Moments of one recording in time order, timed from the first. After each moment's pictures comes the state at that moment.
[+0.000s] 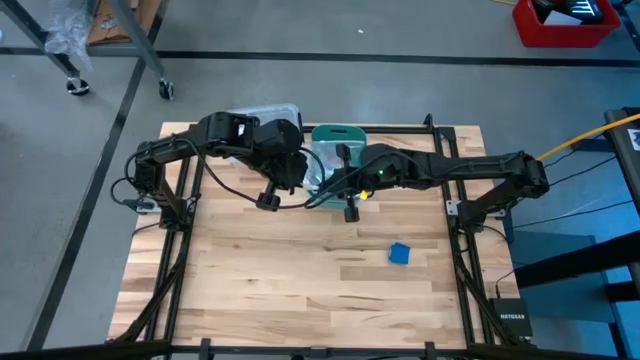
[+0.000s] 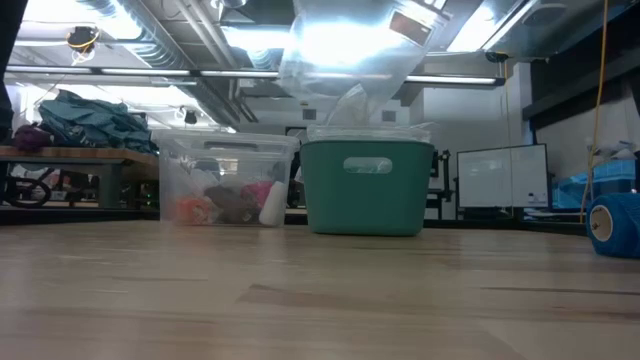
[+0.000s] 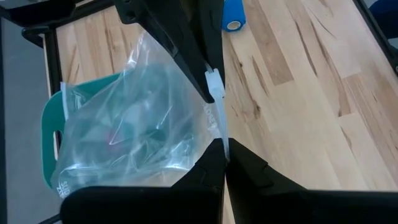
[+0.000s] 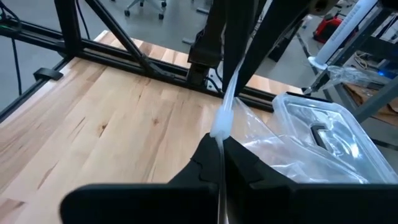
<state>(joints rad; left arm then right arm) 0.07 1.70 2.15 -1.38 0.04 0.37 0.01 1.46 1.35 -0.27 -0.05 -0.28</state>
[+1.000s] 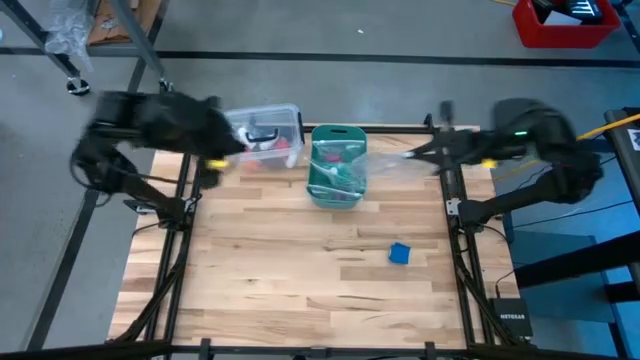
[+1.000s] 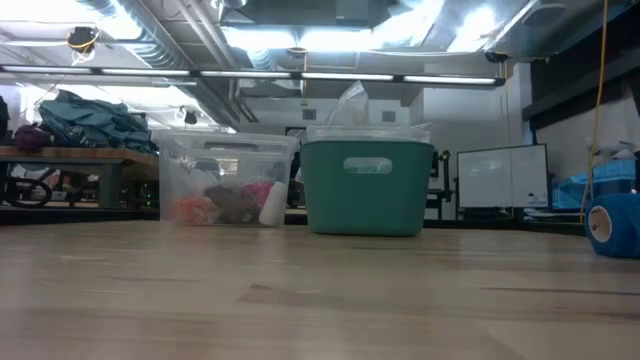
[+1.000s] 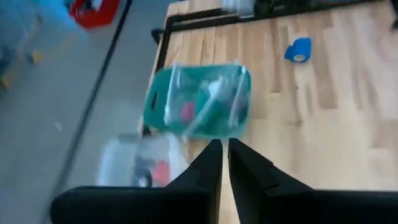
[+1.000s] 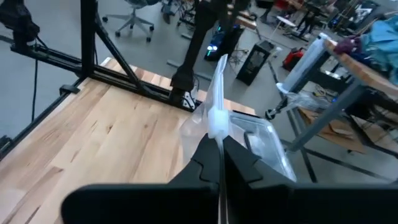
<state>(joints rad) 0.01 1.41 2.28 -1.58 -0.27 0.08 0.01 1.06 1.73 -0.95 0.00 -0.36</state>
